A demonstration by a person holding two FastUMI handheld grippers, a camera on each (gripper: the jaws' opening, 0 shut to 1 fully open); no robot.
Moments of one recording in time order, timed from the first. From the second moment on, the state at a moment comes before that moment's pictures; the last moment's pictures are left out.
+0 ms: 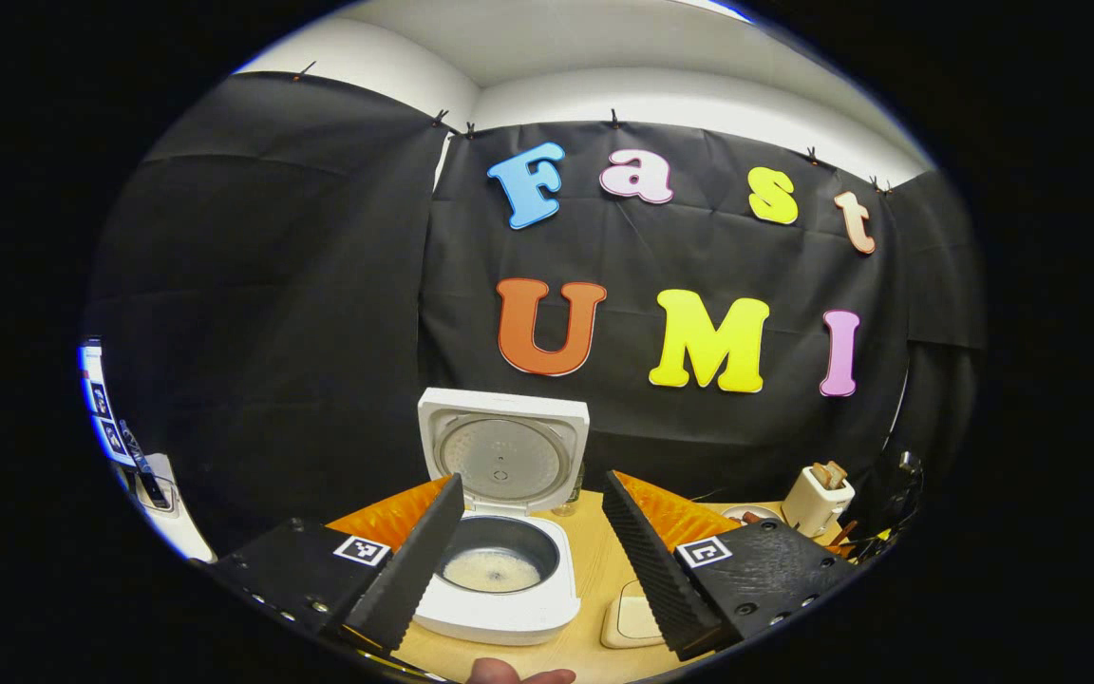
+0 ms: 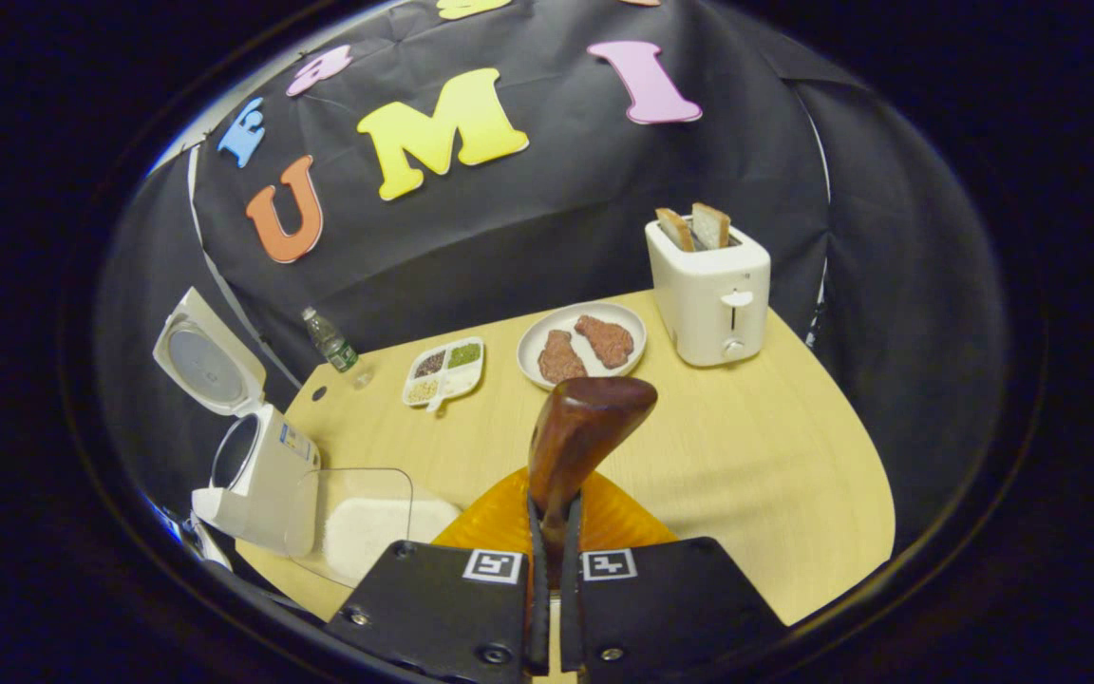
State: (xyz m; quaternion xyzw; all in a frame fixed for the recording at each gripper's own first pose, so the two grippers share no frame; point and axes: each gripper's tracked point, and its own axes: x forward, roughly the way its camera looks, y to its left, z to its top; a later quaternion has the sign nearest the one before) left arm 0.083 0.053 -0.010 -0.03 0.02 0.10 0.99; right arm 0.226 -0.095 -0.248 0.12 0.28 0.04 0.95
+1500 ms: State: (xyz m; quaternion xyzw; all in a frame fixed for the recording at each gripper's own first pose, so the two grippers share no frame) left arm 0.033 0.183 -0.034 -0.03 0.08 0.09 0.99; right arm 0.224 0.136 -0.296 -0.14 0.20 0.04 0.97
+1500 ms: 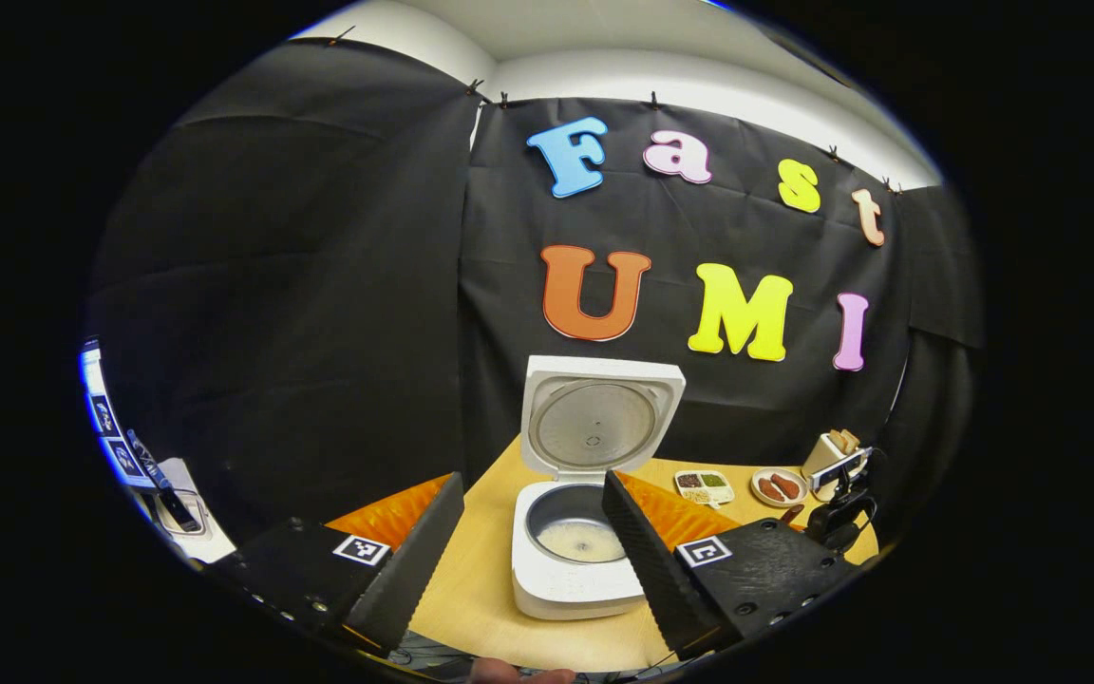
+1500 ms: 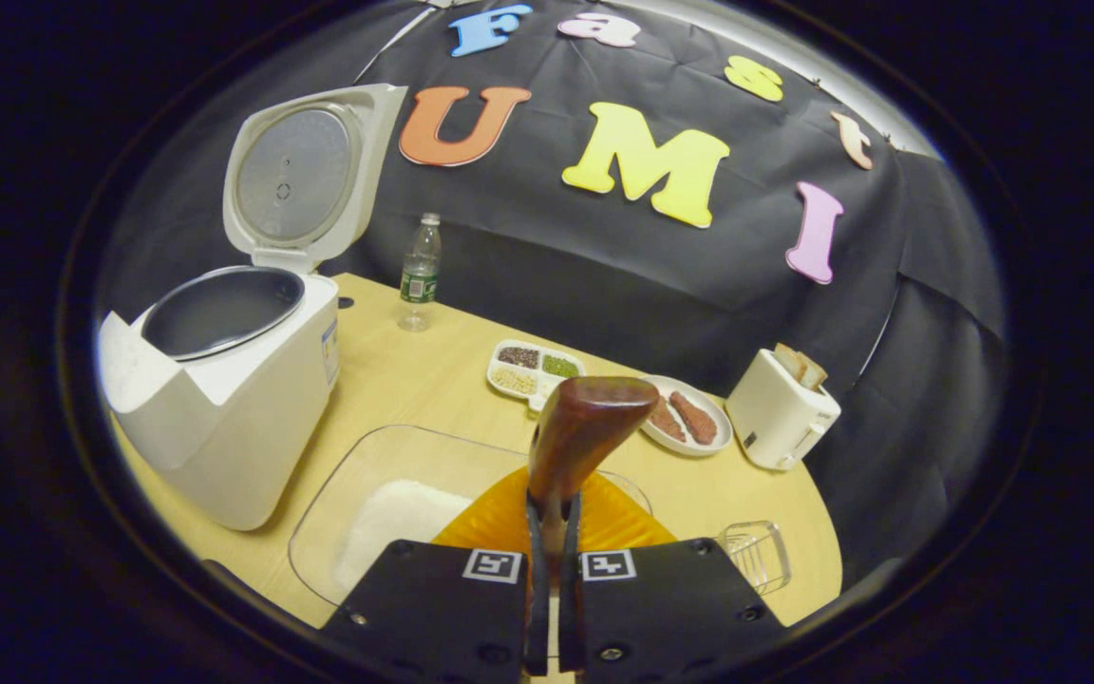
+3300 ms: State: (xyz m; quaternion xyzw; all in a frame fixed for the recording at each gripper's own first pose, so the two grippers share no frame) left arm 0.033 0.117 -0.024 -0.03 0.07 0.09 0.99; right arm 0.218 0.088 -0.222 0.48 0.25 0.11 0.83
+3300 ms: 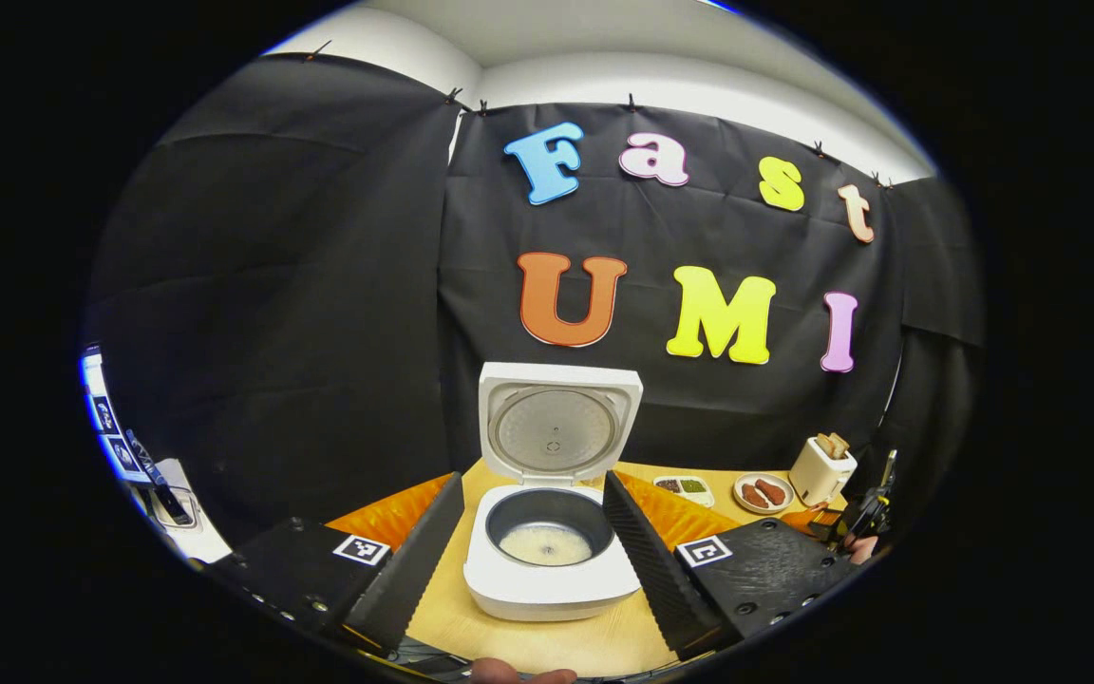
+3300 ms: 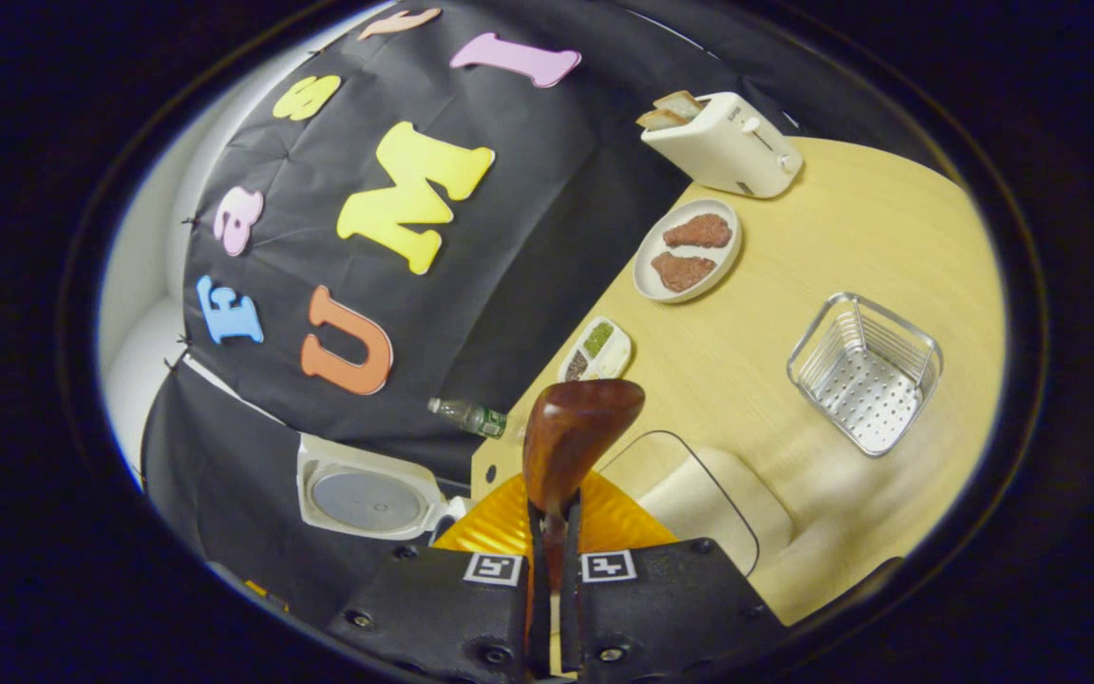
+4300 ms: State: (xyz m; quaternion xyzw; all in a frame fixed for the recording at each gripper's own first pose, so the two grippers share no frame) left arm -0.011 0.189 -0.042 -0.05 0.05 0.18 0.98; right arm 0.273 0.340 -0.109 0.32 0.25 0.26 0.88
